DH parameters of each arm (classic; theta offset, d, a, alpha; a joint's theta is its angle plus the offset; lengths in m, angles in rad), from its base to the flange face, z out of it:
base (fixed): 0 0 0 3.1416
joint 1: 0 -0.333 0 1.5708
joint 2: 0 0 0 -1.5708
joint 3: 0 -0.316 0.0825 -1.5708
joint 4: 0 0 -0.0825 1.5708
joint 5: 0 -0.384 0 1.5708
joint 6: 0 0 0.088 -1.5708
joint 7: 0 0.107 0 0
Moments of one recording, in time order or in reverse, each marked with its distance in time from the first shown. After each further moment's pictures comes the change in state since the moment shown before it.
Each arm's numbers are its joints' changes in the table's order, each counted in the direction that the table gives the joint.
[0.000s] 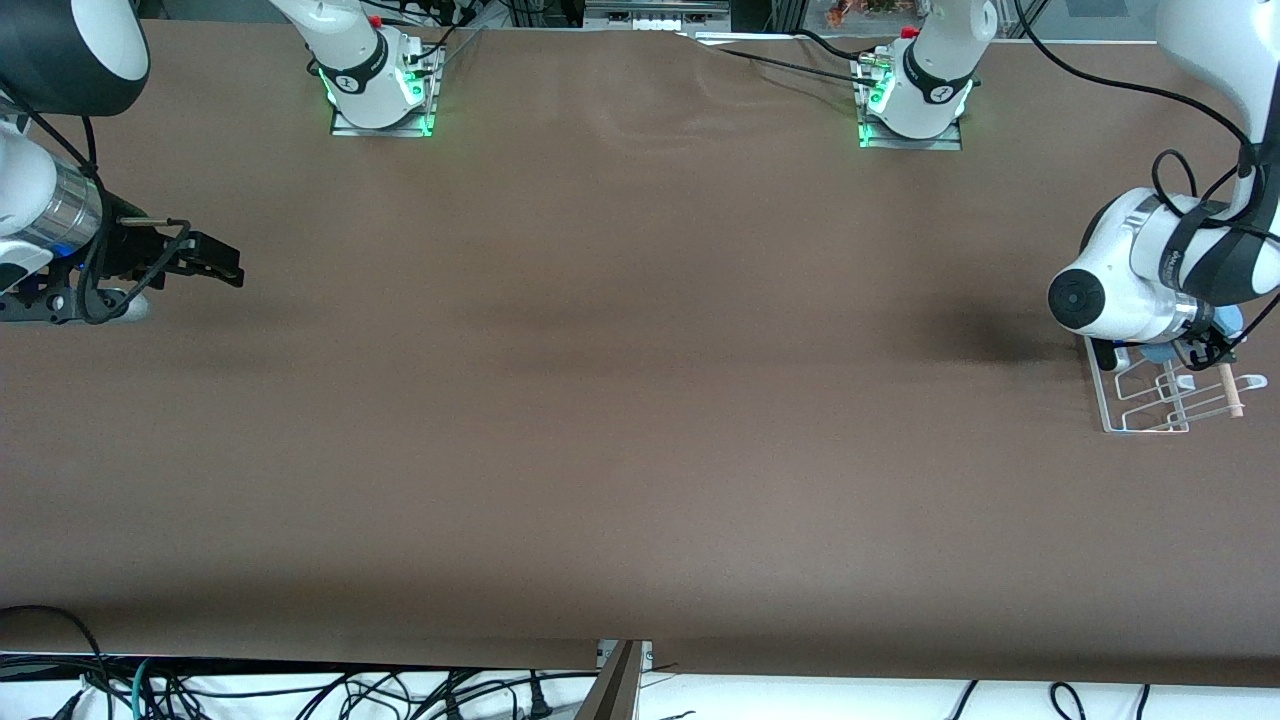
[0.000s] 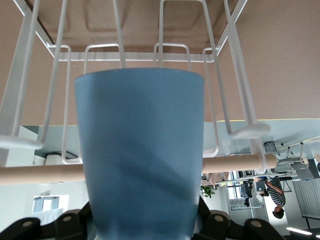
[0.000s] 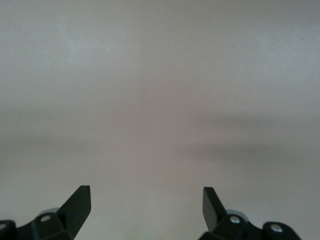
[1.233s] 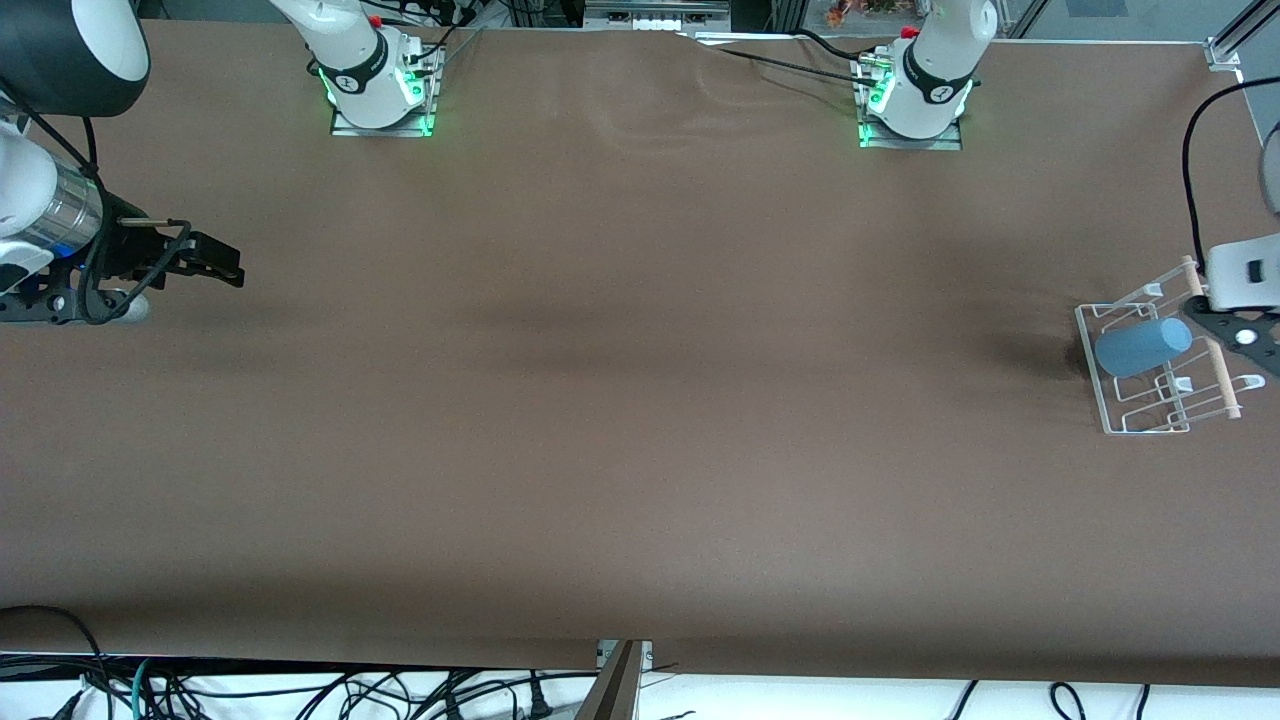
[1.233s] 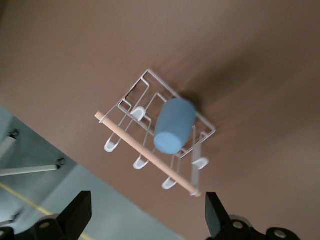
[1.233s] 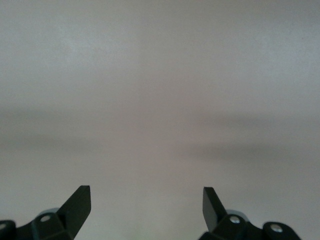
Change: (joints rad) left arm 0.007 -0.154 0.001 0.469 0.893 0.203 -0.043; right arm 0.000 0.001 0.000 0.000 0.000 0.001 0.000
